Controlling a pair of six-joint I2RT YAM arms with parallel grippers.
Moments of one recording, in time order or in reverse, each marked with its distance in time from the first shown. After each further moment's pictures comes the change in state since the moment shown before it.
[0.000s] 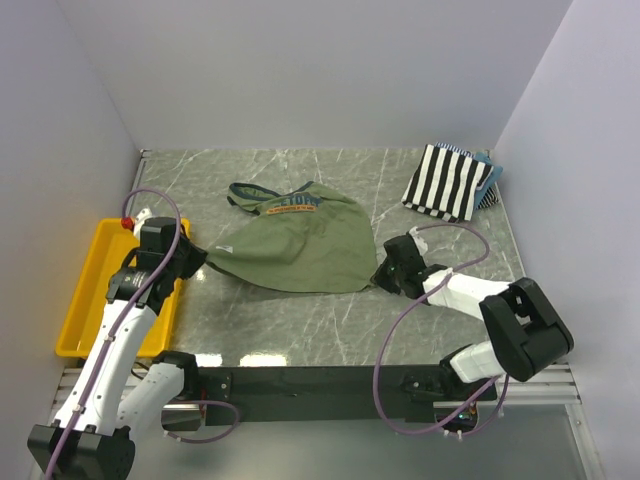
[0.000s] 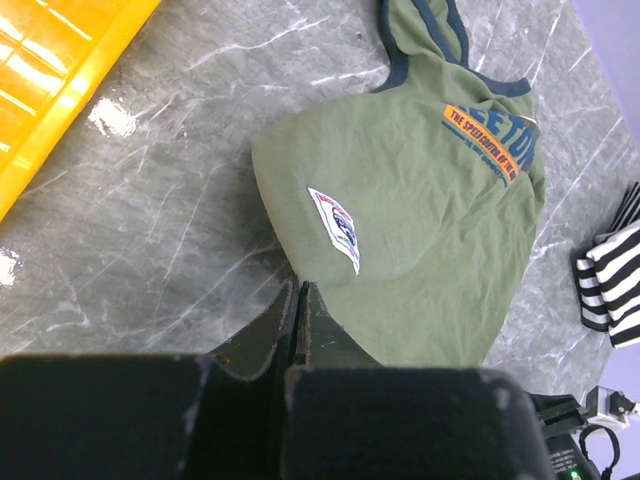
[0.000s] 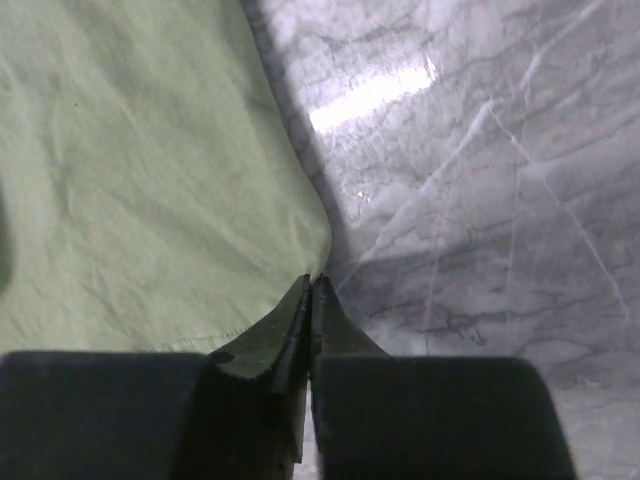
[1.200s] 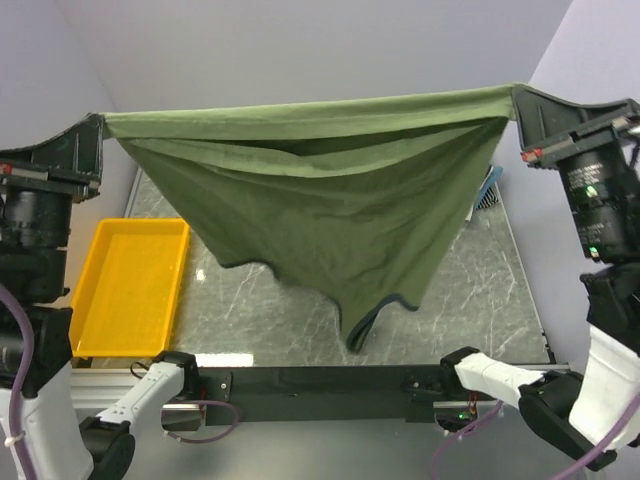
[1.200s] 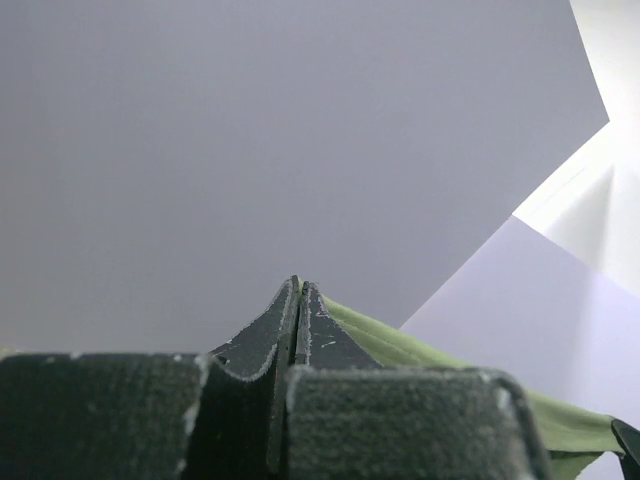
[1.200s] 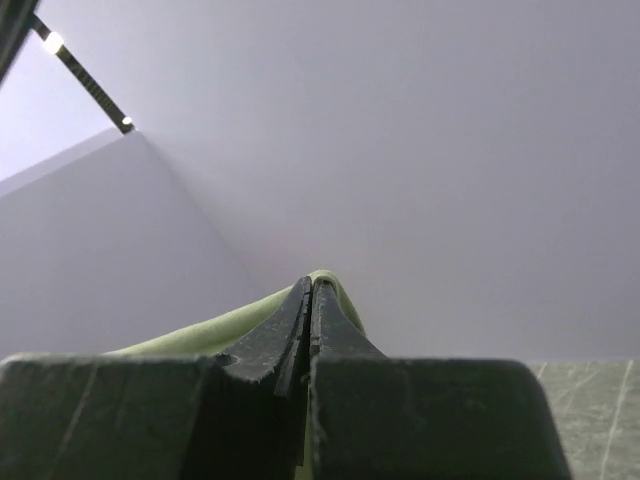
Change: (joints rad) left arm 0.000 0.047 1.009 0.204 0.053 0.130; right arm -0.089 -0.312 1.622 -0.599 0.043 -0.427
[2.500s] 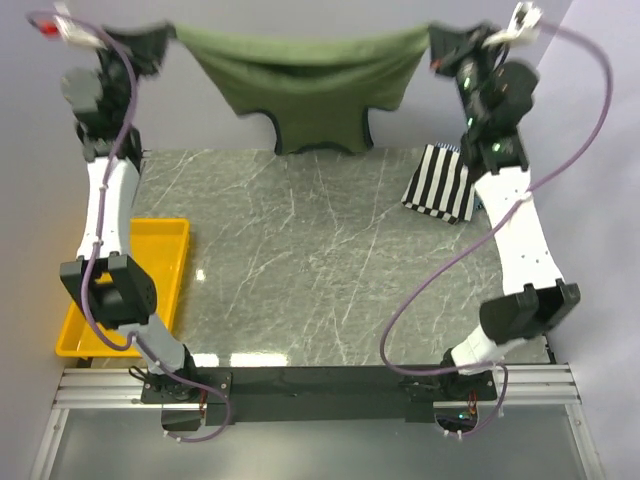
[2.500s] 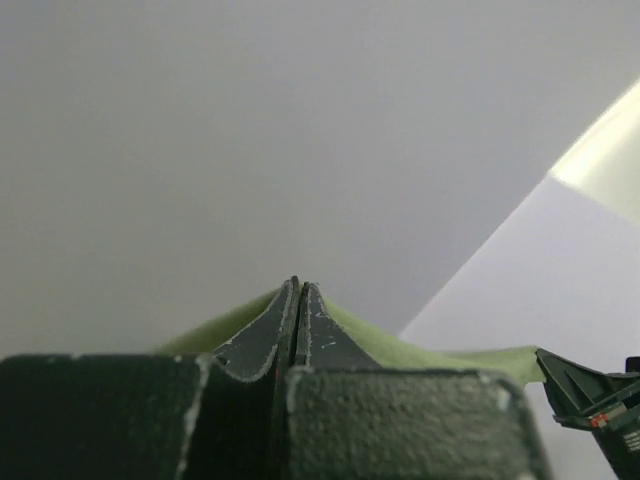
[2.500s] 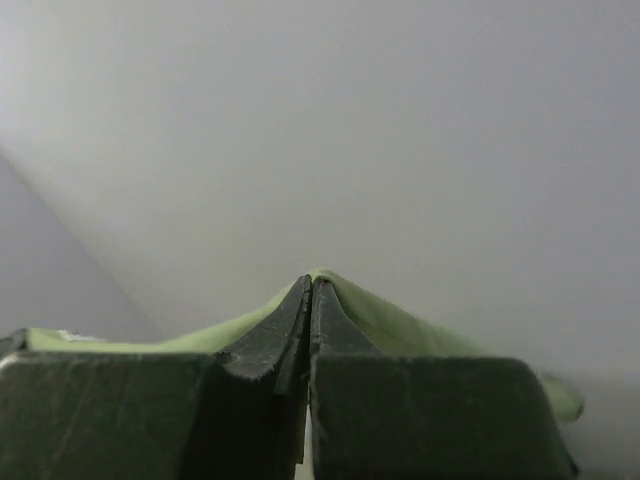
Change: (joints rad) left arm 0.294 0.878 0.087 0.964 0.546 -0.255; right arm -0.245 0.527 -0.173 0.745 -0.217 0.023
